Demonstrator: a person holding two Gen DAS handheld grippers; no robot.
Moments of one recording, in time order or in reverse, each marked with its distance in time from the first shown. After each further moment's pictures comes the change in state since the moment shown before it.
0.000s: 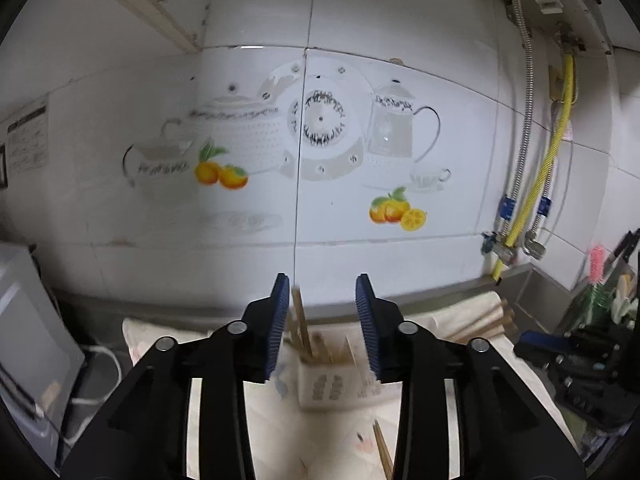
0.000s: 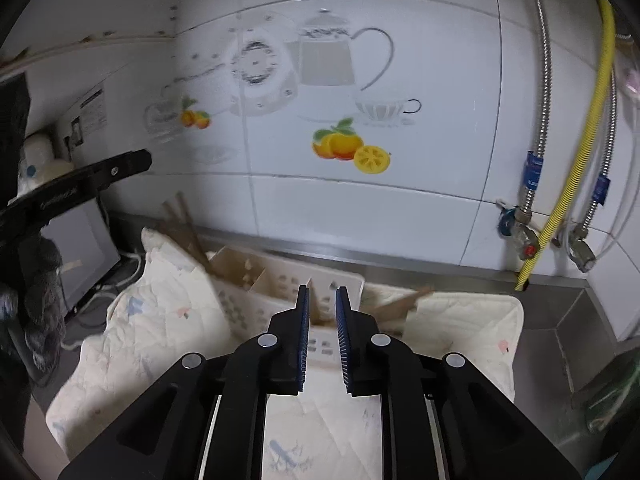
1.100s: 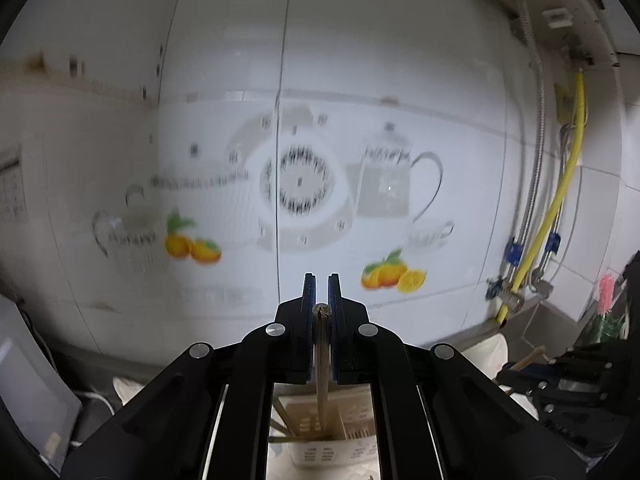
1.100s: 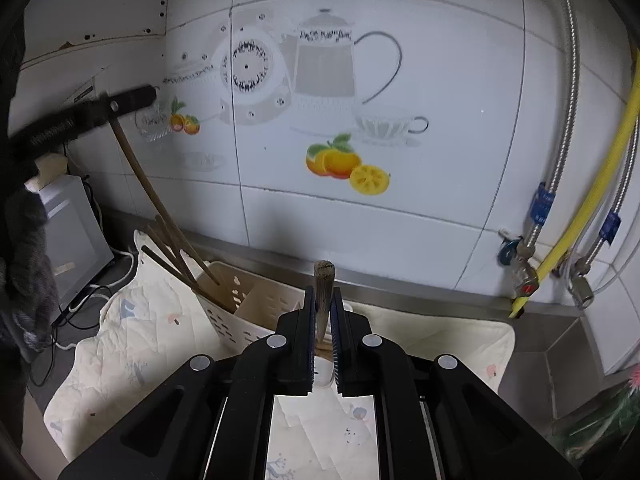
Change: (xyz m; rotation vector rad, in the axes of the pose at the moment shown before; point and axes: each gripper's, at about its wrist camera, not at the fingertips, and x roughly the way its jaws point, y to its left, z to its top) left arm 0.045 -0.020 0.060 0.029 -0.076 0.014; right arm 0.033 -0.021 0.053 -0.027 0.059 -0.008
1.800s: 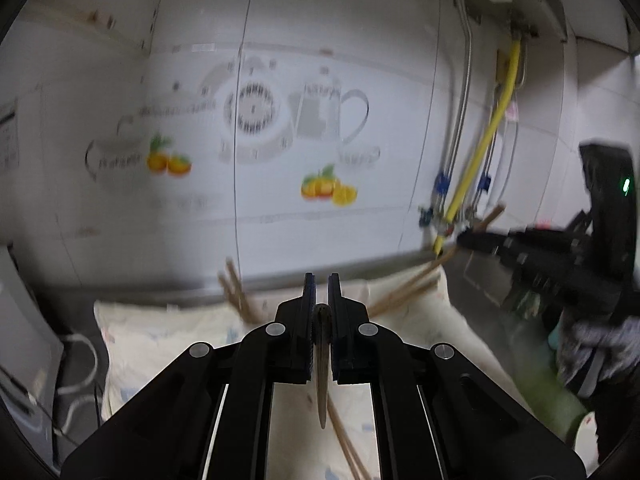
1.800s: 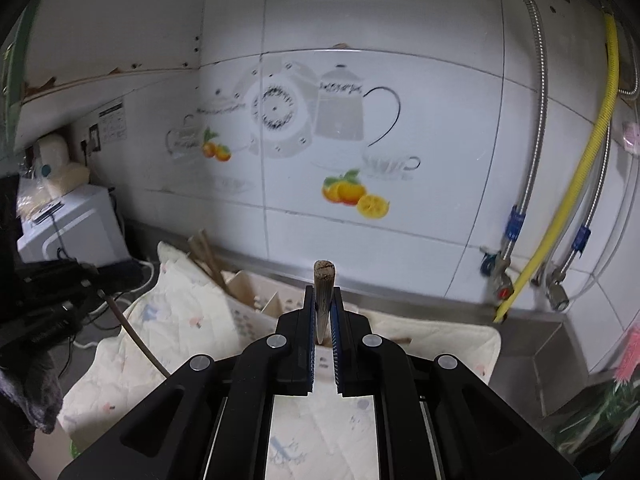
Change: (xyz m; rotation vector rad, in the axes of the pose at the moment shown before) left arm -0.082 -0.015 -0.042 0.009 0.145 -0.171; right arm -0.071 0.013 0.002 -0.014 -0.095 -0.003
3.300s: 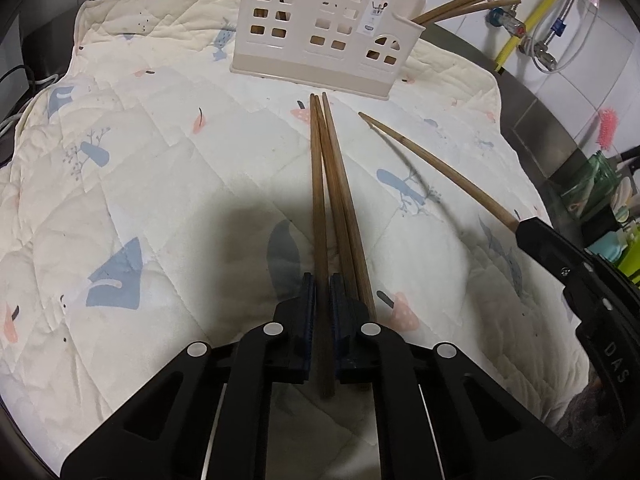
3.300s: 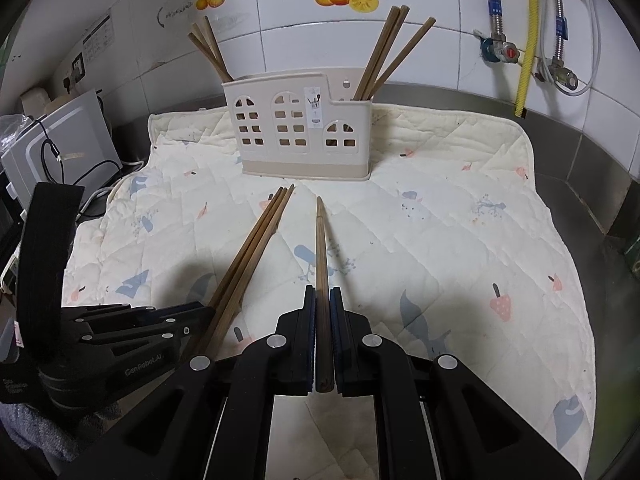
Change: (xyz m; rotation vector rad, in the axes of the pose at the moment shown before) left arm 0.073 -0.025 -0.274 -0.281 0.510 0.068; right arm 0.026 0.050 -0.251 0.148 0.196 -0.011
